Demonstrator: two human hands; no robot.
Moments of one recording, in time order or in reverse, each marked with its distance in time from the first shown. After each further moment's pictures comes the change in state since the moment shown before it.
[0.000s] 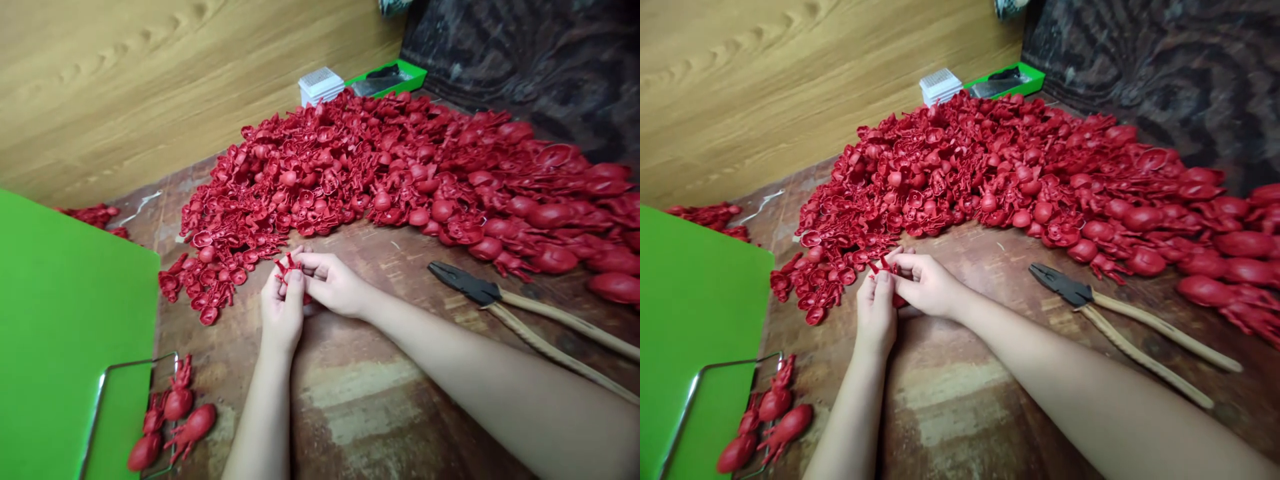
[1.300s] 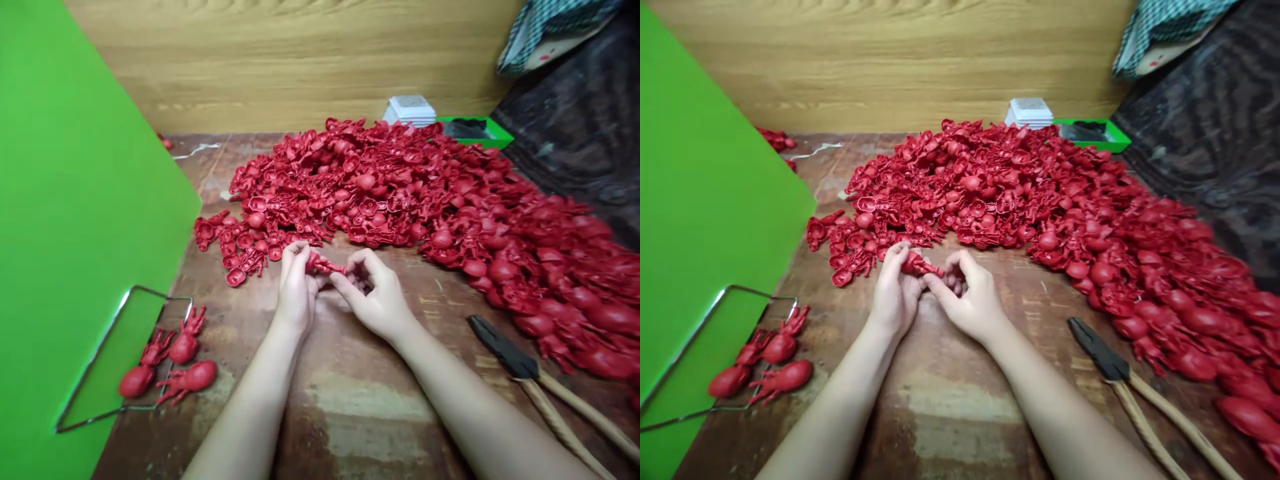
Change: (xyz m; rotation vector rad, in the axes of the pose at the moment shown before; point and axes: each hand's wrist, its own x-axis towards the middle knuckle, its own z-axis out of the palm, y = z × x) left_hand 0.006 0.002 -0.010 -0.647 0.340 -0.205; right_hand -0.015 0.003 -0.001 -0.801 0.229 -0.133
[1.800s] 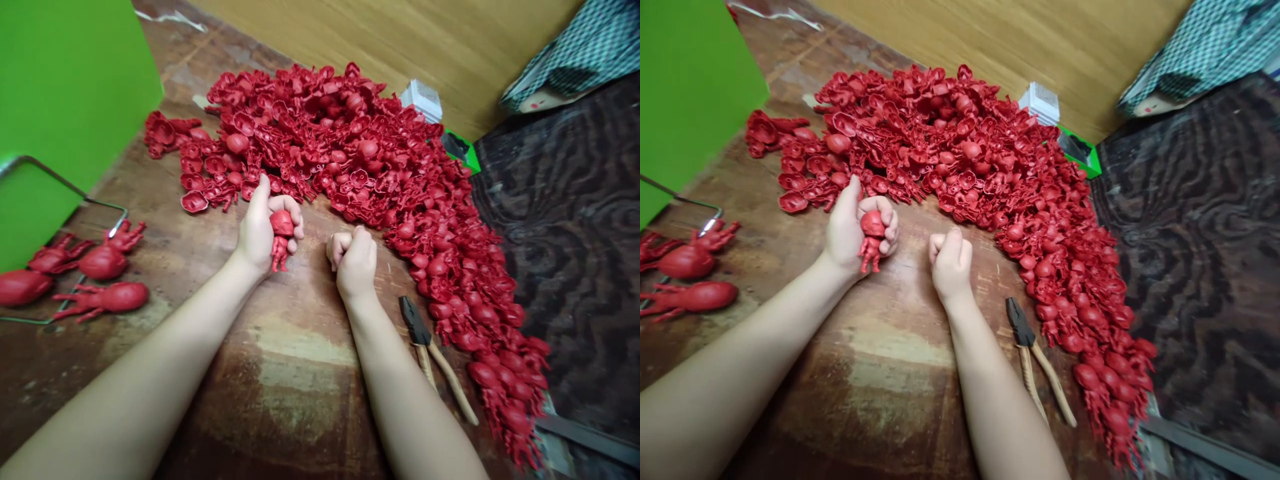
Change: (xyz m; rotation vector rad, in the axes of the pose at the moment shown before) left_hand 0.001 0.012 0.006 0.093 -0.089 -0.168; right_hand 0.000 0.010 -0.014 0.083 -0.005 0.073
